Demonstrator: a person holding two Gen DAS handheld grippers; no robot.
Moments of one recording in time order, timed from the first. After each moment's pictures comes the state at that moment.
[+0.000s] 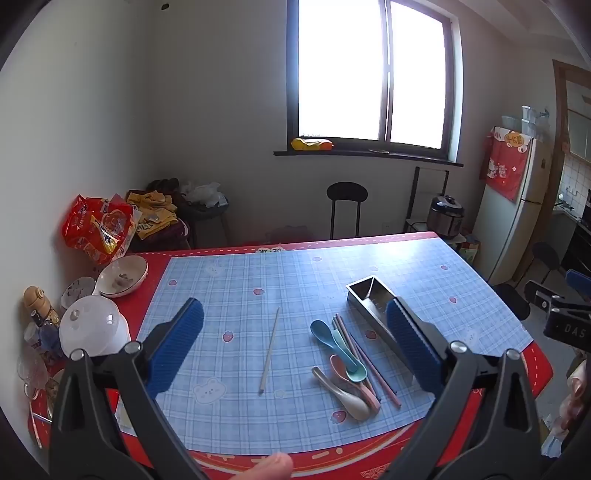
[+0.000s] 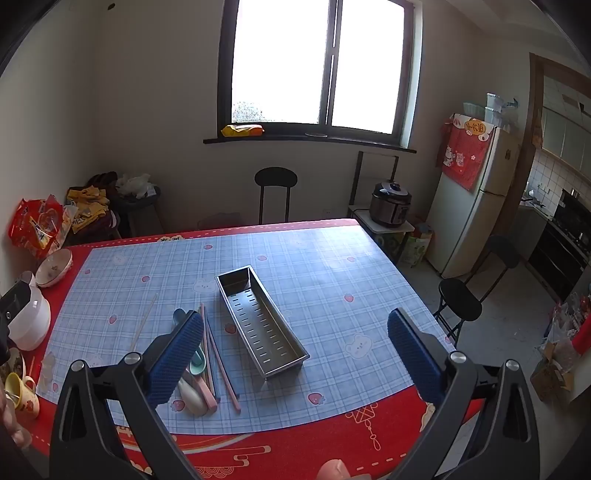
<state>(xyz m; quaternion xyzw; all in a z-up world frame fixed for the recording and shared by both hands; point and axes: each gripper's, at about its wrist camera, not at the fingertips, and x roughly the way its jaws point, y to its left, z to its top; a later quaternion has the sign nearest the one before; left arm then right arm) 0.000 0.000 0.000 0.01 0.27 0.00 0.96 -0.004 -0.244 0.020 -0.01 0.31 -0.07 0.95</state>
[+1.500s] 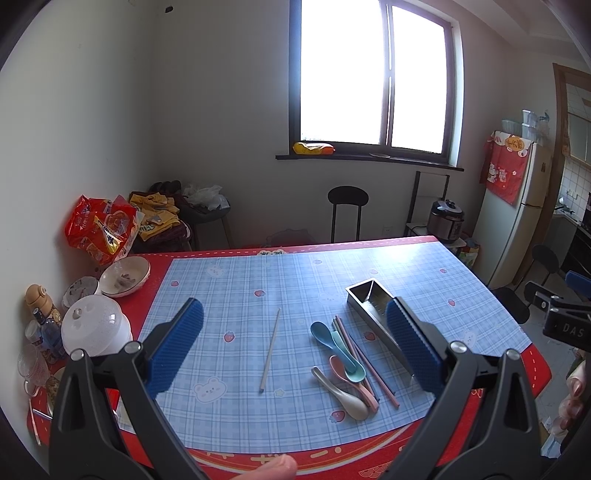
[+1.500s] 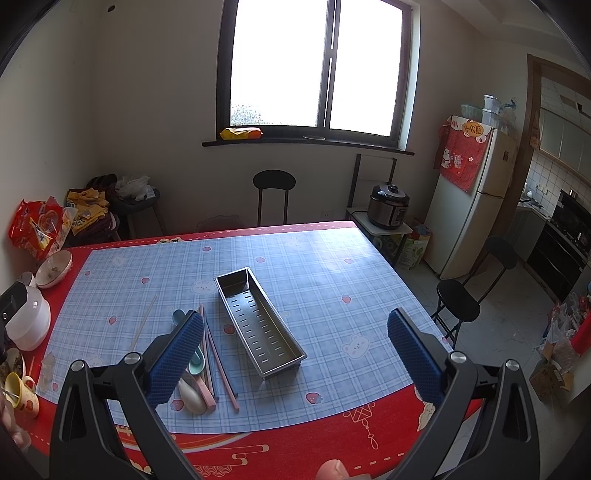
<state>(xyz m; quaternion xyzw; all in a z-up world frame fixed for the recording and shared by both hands) -0.001 0.000 0.002 0.01 0.26 0.00 0.97 -0.006 -0.244 0.025 -0.01 0.31 -0.08 0.95</state>
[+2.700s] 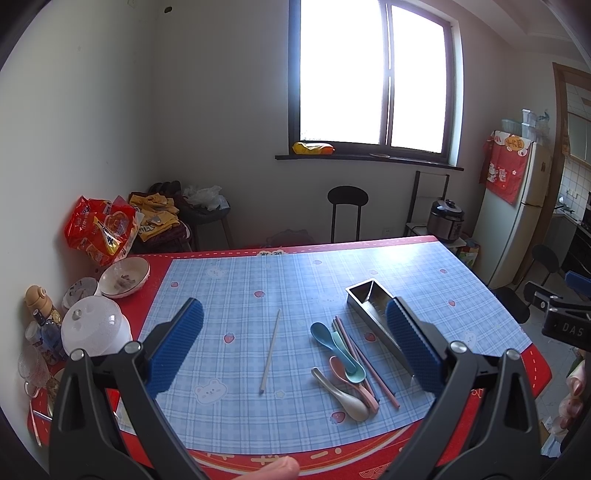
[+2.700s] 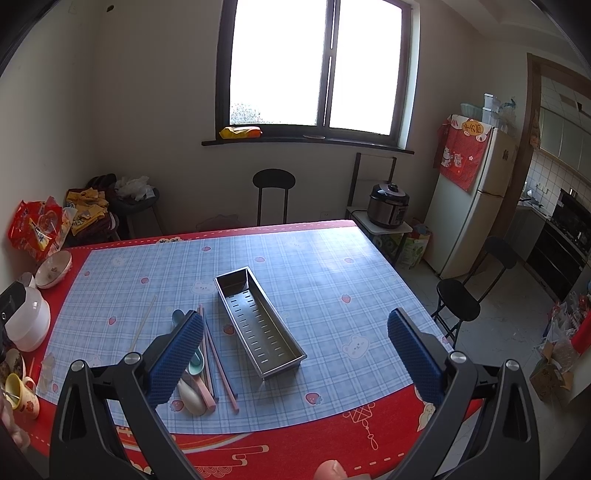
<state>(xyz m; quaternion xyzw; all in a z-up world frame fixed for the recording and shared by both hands) -0.002 0.001 0.013 0.01 0.26 0.00 0.97 -0.005 -0.245 0.027 -0.01 0.31 -0.08 0.95</state>
